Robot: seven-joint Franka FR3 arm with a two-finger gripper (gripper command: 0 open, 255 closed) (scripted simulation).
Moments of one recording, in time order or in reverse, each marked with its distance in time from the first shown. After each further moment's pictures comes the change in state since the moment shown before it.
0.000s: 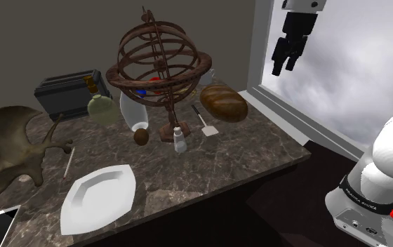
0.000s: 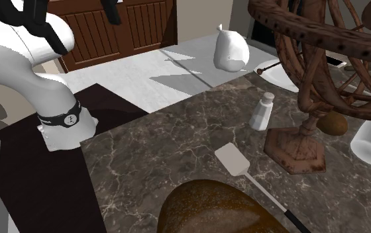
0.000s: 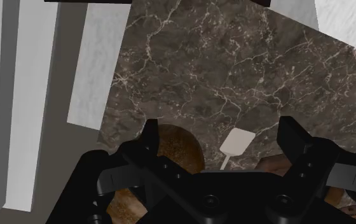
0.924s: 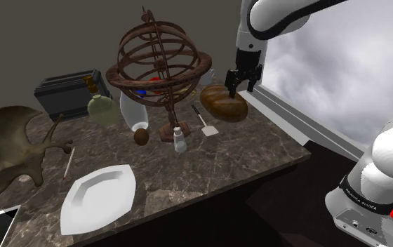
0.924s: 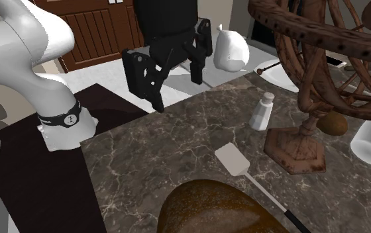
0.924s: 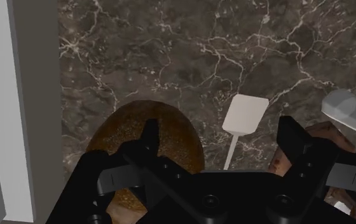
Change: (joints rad) arm -0.007 0.360 0.181 0.032 0.018 0.352 0.269
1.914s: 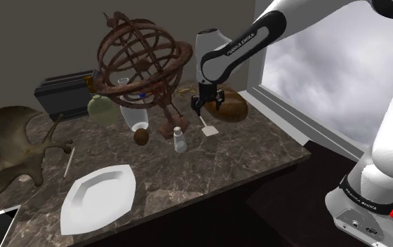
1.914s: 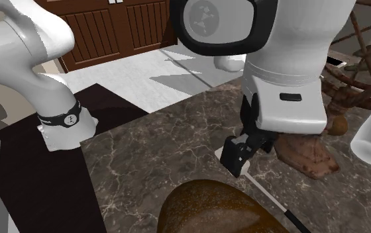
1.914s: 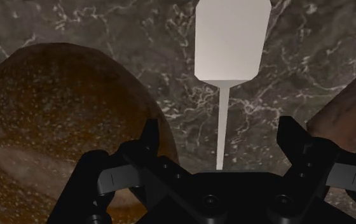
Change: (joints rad) arm 0.004 0.588 0.090 0.311 -0.223 0.259 0.413
